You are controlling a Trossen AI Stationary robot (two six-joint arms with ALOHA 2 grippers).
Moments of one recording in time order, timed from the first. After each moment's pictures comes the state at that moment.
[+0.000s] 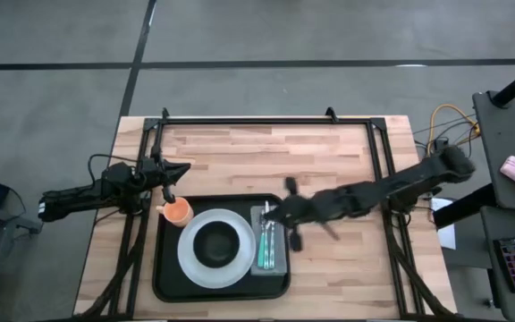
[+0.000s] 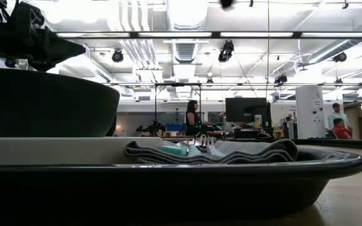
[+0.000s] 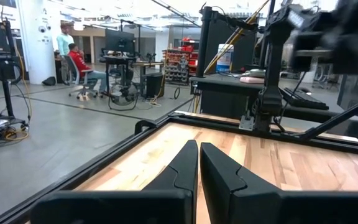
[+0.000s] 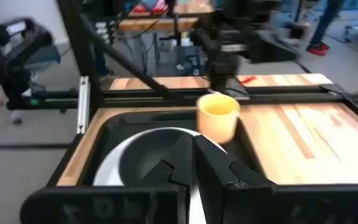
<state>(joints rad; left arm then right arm) 0.15 0.03 0.11 -0.03 -0.22 -0.04 0.31 1.47 1.06 0.15 0.25 0.16</state>
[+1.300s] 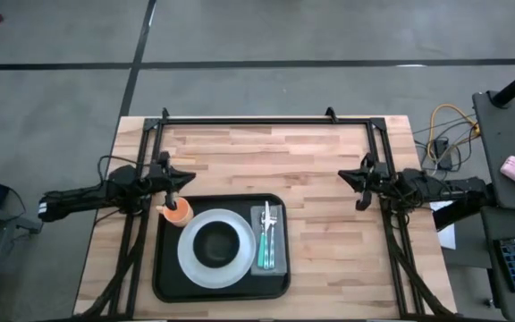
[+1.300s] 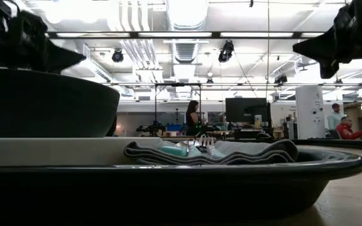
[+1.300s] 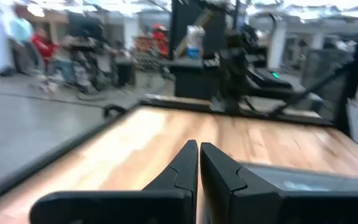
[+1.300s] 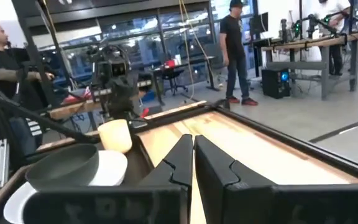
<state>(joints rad) 0.15 0.02 0.04 0.00 -0.09 -0.04 0.09 0.00 0.06 0.02 0.38 0.20</state>
